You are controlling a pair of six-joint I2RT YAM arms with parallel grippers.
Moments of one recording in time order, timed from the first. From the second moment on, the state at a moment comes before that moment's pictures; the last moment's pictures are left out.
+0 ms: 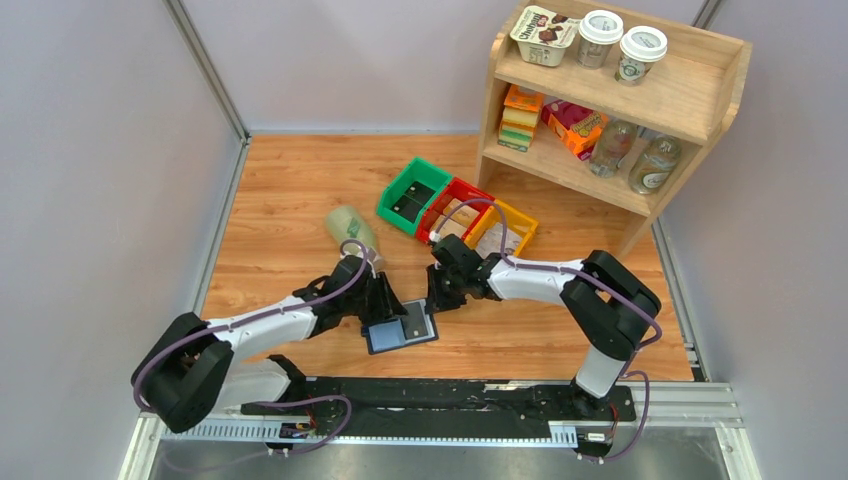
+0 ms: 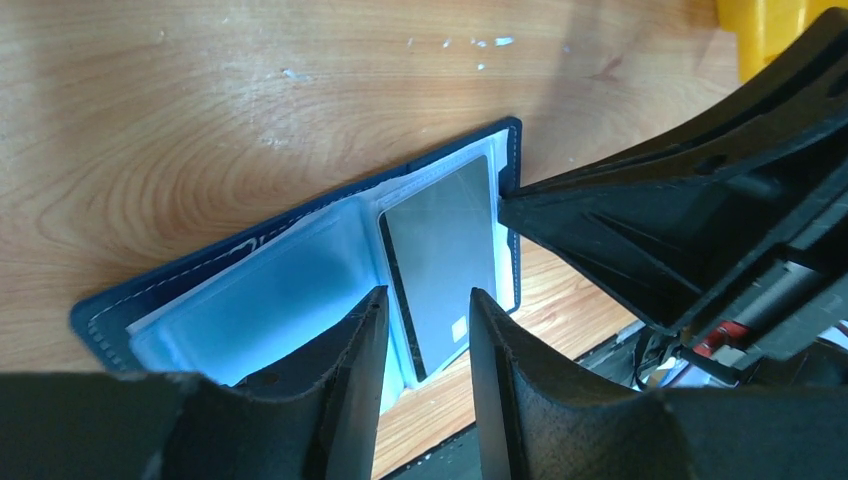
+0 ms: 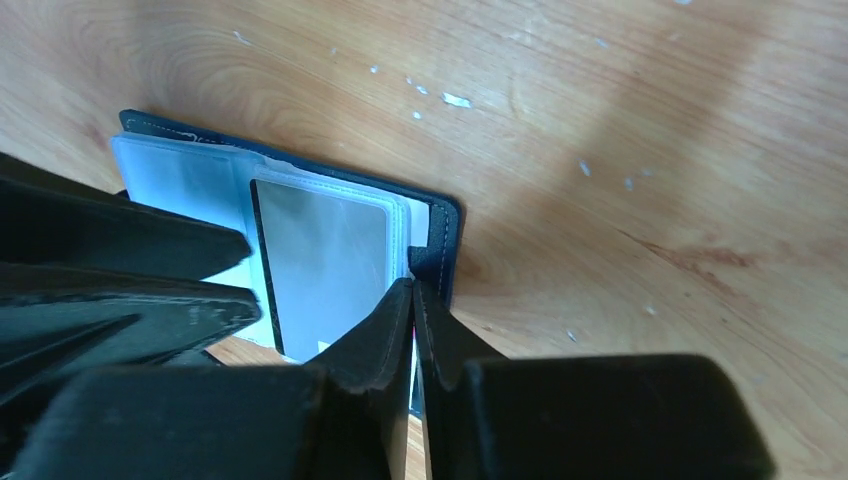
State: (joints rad) left arm -0.68 1.18 0.42 -0.06 0.18 -0.97; right arm 0.87 1.72 0.92 -0.19 -0.19 0.69
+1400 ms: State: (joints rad) left arm -0.68 1.23 0.31 0.22 0.26 -1.12; right arm 0.87 1.76 0.92 -0.10 -0.26 0.74
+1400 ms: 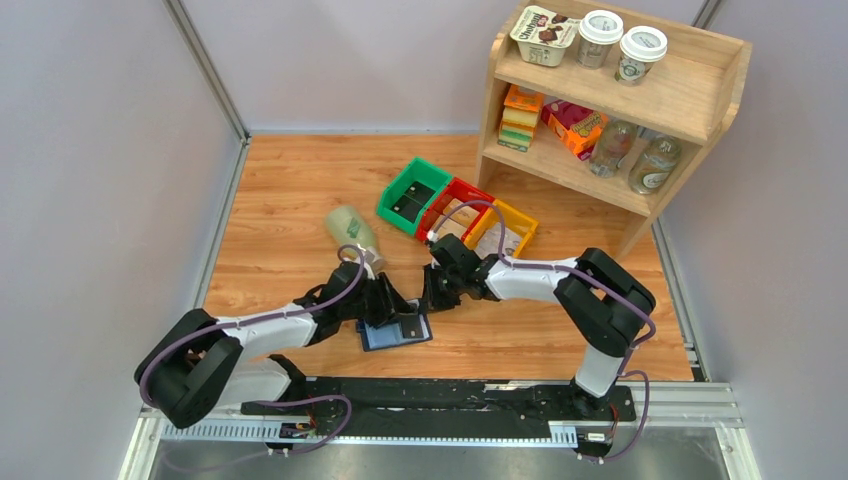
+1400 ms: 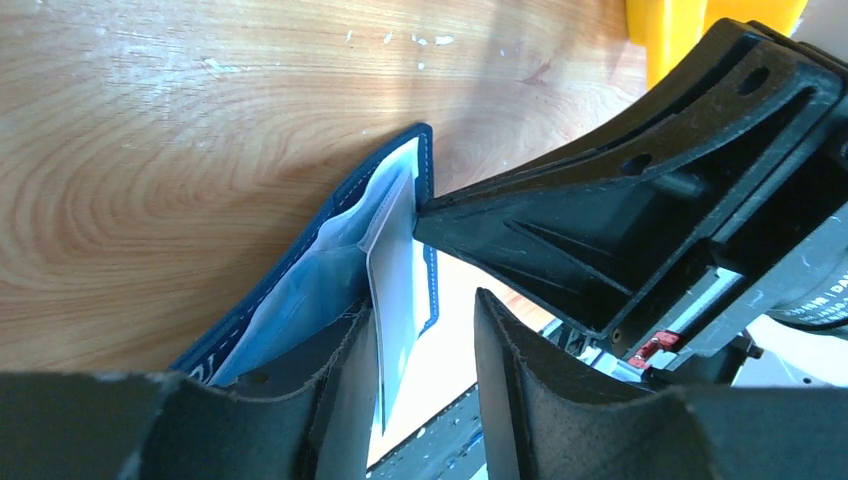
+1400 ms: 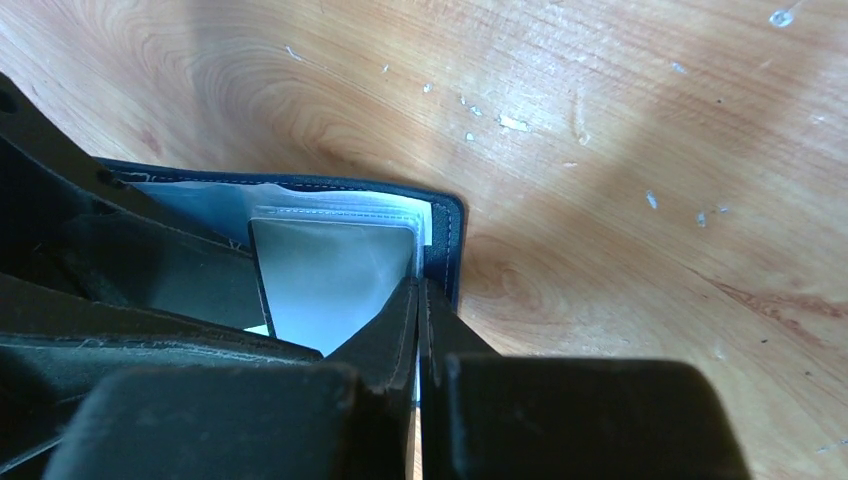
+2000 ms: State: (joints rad) left arm -0.67 0.96 0.30 0.01 0.17 -1.12; right arm 0.88 1.78 0.90 -0.04 -0.25 0.79
